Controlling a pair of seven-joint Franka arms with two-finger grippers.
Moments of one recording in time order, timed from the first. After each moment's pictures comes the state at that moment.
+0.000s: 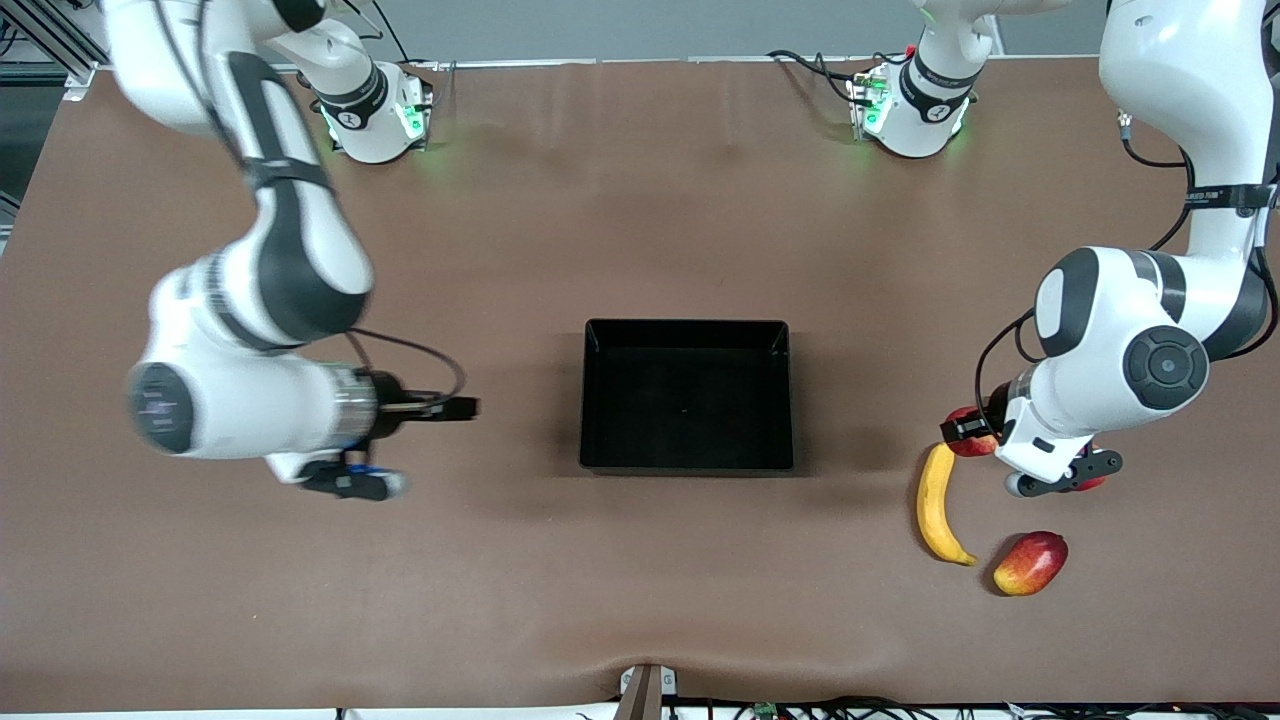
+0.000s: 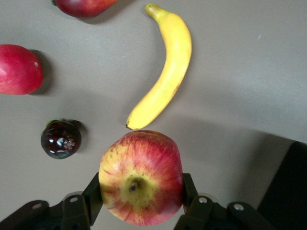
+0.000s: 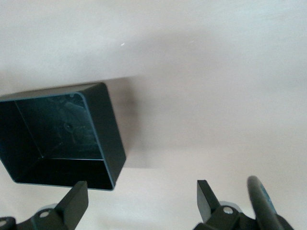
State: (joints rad) left arm 0.00 0.46 -0.16 -1.63 0.07 2.00 -0.44; right arm 0.26 0.63 -0.07 -1.09 0.40 1.52 0.34
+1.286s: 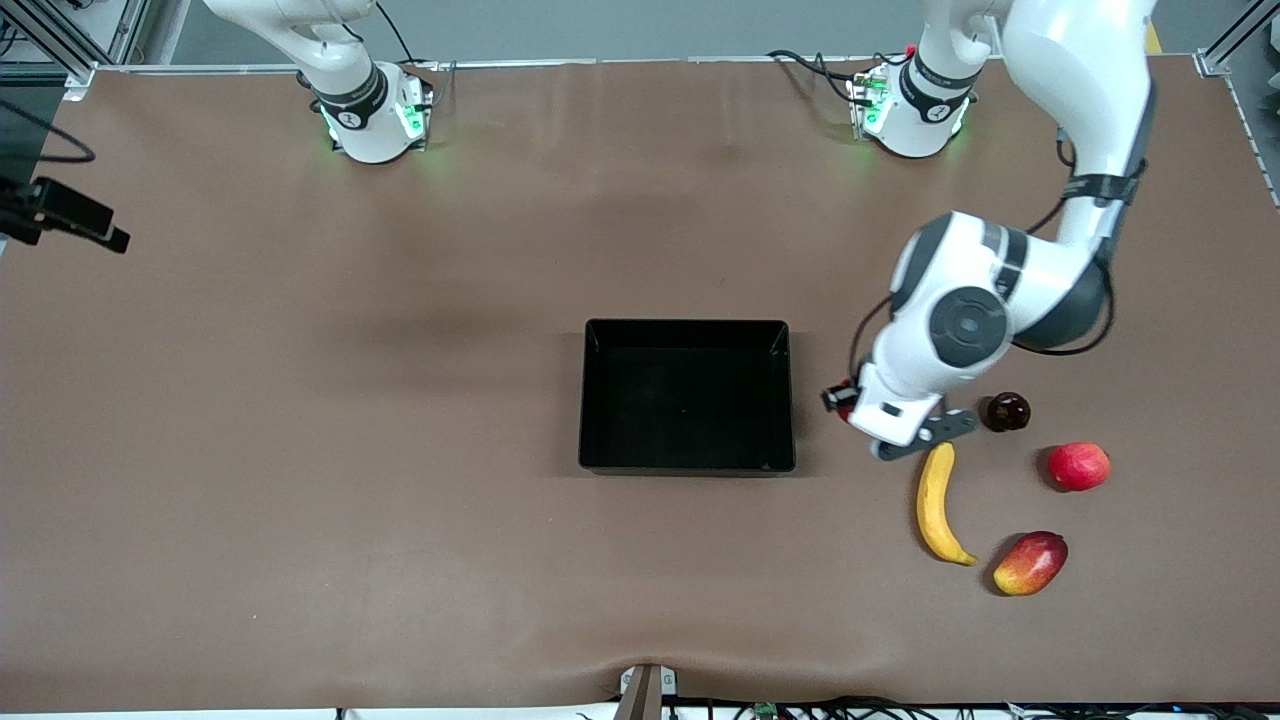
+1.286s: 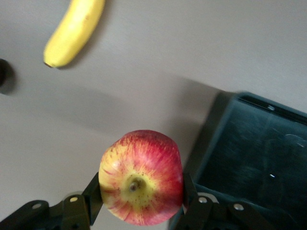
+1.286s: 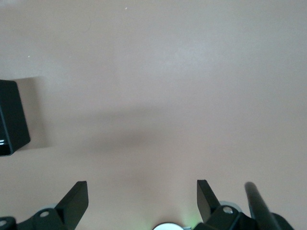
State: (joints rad) left arm -0.27 0.45 -0.17 -1.62 0.07 1.96 -0.78; right arm 0.00 -0.02 -0.05 -1.49 0.02 1.42 0.07
